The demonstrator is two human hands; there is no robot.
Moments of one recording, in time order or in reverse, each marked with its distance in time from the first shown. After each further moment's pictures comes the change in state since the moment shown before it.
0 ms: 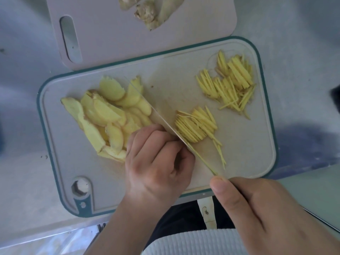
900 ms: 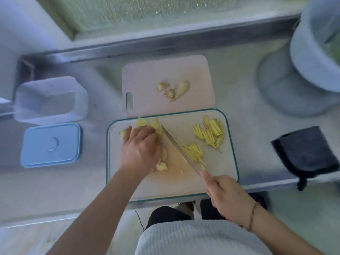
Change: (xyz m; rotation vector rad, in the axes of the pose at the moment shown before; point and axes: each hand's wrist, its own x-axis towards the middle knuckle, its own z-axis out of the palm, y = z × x) left_hand 0.053 -0.054 -0.047 0.342 -0.335 -0.080; right_hand 0.013 0.016 -0.013 0.231 -0.117 -0.111
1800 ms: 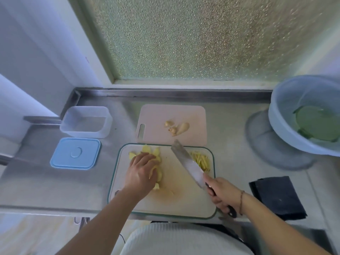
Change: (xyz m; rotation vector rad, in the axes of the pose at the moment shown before) left_hand -0.013 0.025 -0.017 -0.141 0.150 -0.042; right_hand 0.033 -0.008 -0.094 0.177 -0.312 0.244
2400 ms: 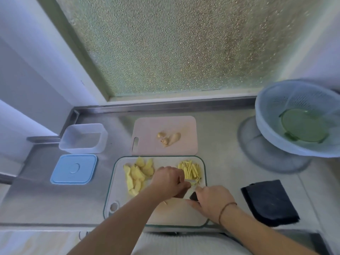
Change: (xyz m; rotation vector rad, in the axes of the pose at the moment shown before) left_hand 0.066 0.105 0.015 0.101 -0.615 -0.071; right_hand -0.016 -0.007 0.006 -1.443 0.327 -0.409
